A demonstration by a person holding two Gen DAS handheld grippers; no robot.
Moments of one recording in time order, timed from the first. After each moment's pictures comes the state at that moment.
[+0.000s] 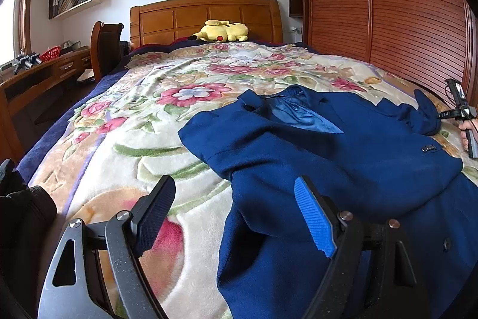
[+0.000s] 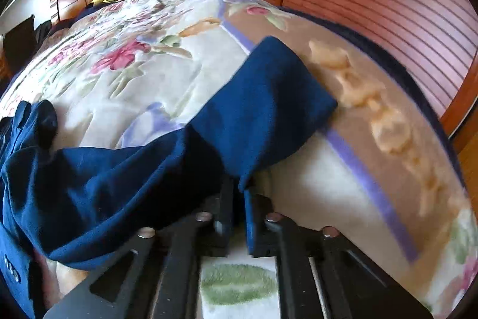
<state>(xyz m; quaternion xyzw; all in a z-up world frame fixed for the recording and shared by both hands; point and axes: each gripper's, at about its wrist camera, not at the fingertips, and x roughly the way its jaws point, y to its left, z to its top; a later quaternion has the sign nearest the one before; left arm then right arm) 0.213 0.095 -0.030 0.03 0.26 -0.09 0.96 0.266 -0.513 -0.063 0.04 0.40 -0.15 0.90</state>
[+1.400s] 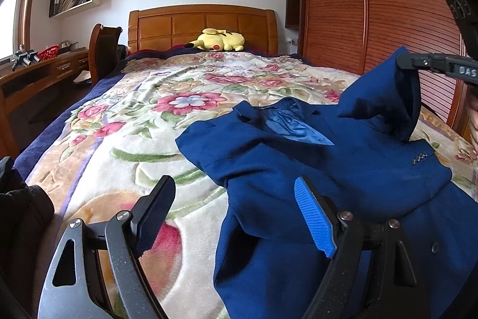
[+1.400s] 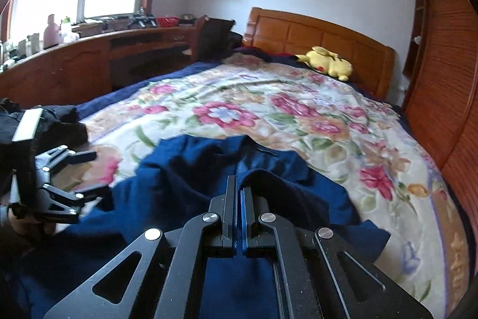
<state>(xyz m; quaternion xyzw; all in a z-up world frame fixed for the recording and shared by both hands) 0.204 0.100 -0.022 0.00 0.24 -0.11 0.97 0.186 -0.156 0.061 -0.12 0.23 0.21 0.94</state>
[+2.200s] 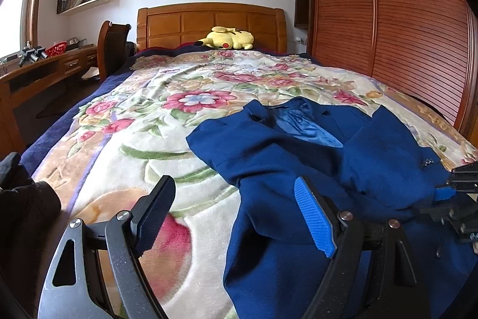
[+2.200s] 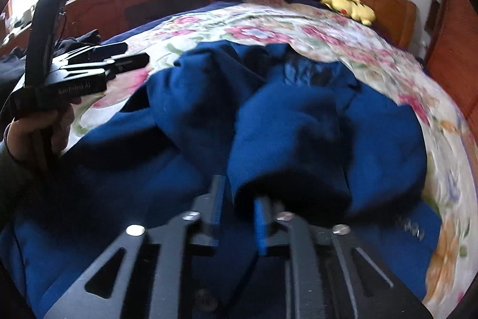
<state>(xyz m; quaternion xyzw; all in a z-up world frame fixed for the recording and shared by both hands) 0.205 0.106 -0.018 0.00 0.24 -0.09 0.97 0.151 -0.155 -0.036 -0.12 0.37 0.22 0.89</state>
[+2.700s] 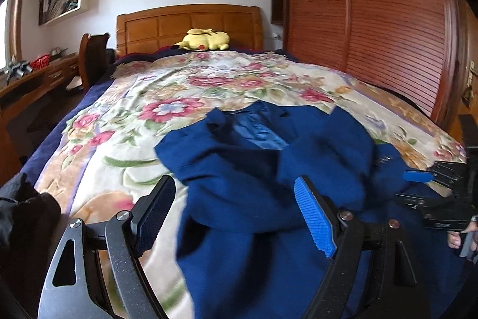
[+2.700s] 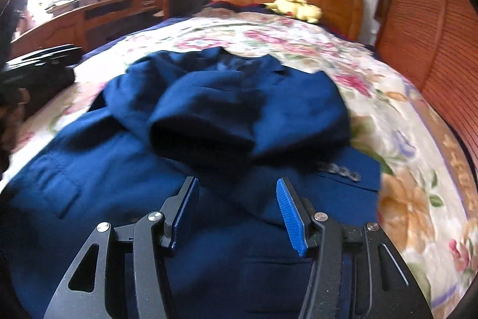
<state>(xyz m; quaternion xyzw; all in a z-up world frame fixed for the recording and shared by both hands) 0.162 0.049 0.028 0.03 0.26 -0.14 0.96 0.123 -0.210 -0.035 -0.11 0.33 0.10 0.93</state>
